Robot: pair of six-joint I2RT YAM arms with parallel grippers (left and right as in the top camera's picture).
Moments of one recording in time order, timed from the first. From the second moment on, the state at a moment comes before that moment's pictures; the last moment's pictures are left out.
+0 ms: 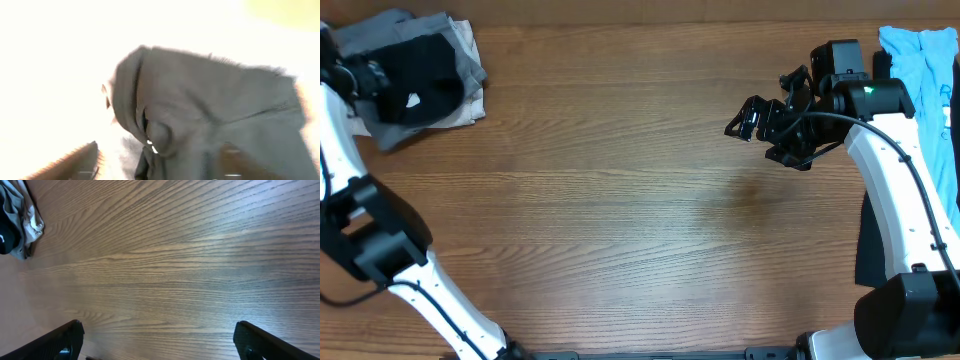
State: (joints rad) left arm 0.55 2.26 2.21 -0.76 0.09 -0.05; right arm 0.06 1.68 1.56 -1.17 -0.49 0.37
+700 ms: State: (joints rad) left arm 0.52 2.39 2.23 -0.73 0.00 -0.14; right arm 0.06 1.68 1.56 -1.20 -0.49 0.34
